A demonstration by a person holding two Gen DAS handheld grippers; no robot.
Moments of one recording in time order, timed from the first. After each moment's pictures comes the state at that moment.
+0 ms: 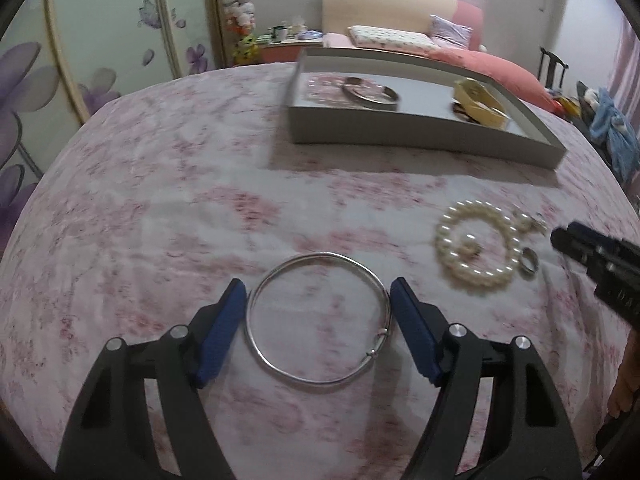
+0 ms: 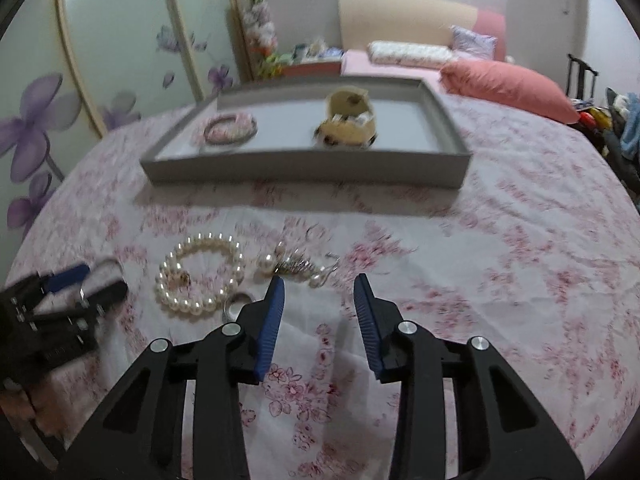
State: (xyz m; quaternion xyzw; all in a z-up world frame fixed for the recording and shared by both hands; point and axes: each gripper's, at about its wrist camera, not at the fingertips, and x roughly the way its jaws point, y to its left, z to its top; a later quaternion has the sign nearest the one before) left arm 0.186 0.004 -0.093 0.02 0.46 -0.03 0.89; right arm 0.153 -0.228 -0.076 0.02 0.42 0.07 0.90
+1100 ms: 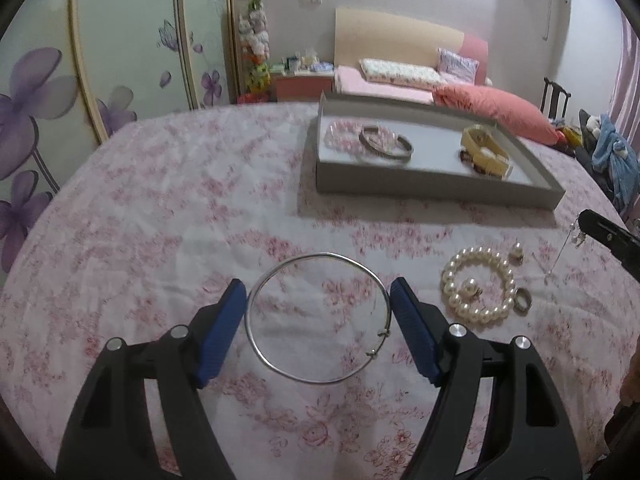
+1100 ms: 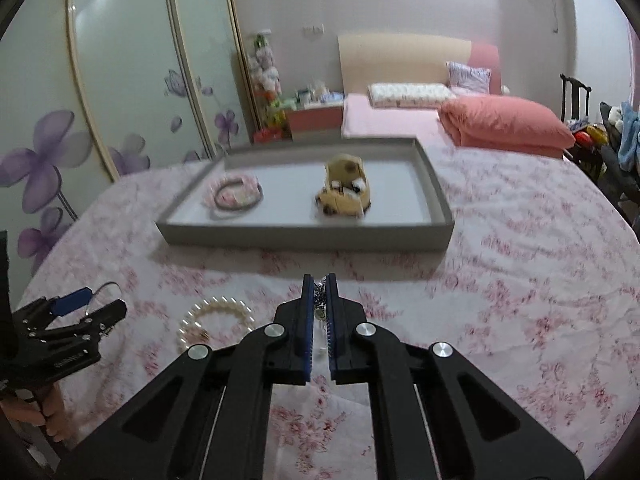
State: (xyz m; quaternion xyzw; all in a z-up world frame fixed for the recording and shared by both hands) left arm 0.176 0.015 -0.064 0.00 0.39 -0.01 0.92; right arm 0.147 -0.245 -0.030 0.05 0.33 0.07 0.94
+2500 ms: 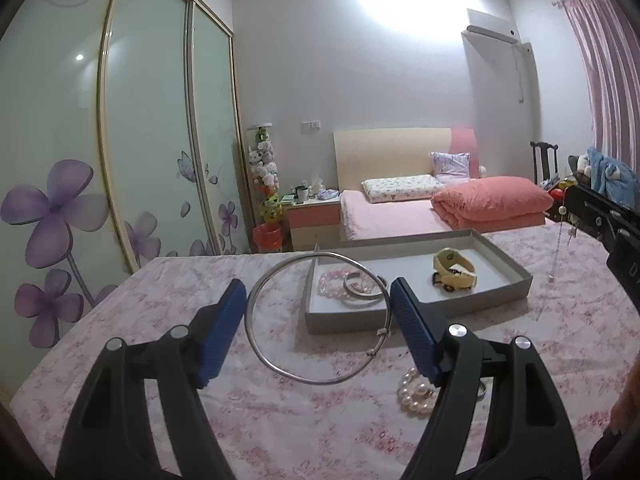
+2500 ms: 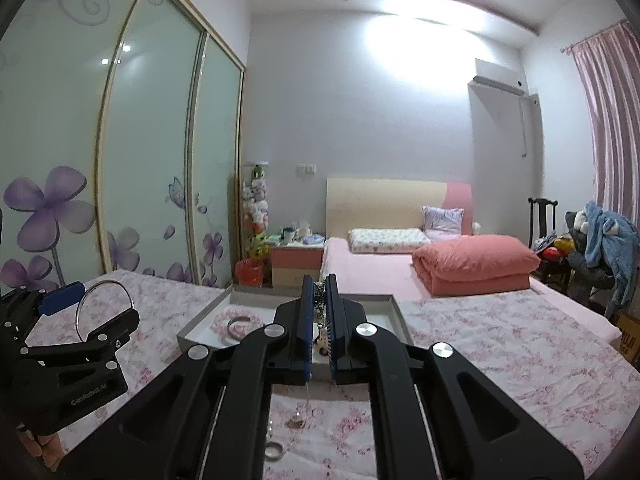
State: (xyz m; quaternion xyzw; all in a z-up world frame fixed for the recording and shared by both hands) left arm 0.128 -0.023 0.010 0.05 0.16 0.00 0.99; right arm 0.084 -0.216 0.026 0.00 0.07 0.02 1.00
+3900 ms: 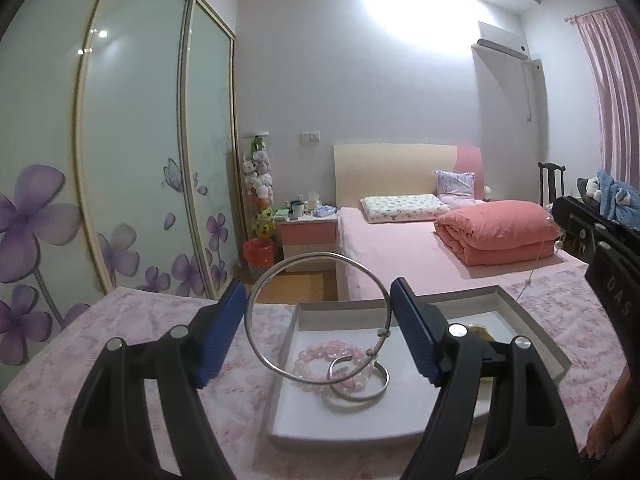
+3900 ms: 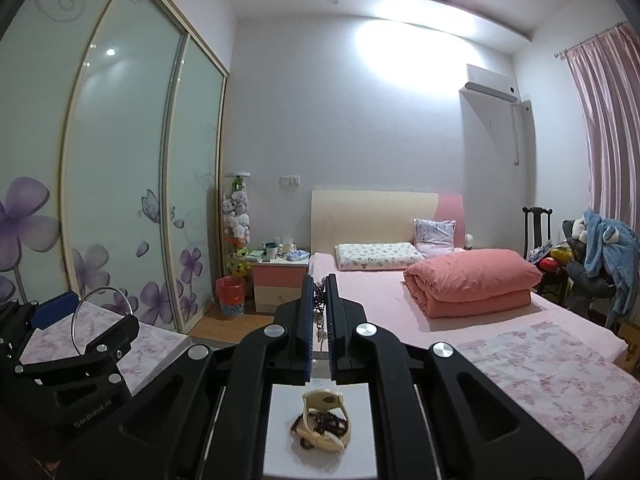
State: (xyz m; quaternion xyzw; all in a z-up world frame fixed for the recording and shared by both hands) left arm 0.271 -0.046 0.018 0.03 0.15 0.00 0.99; right arm 0.203 -0.222 0.031 0.00 0.05 -0.01 1.00
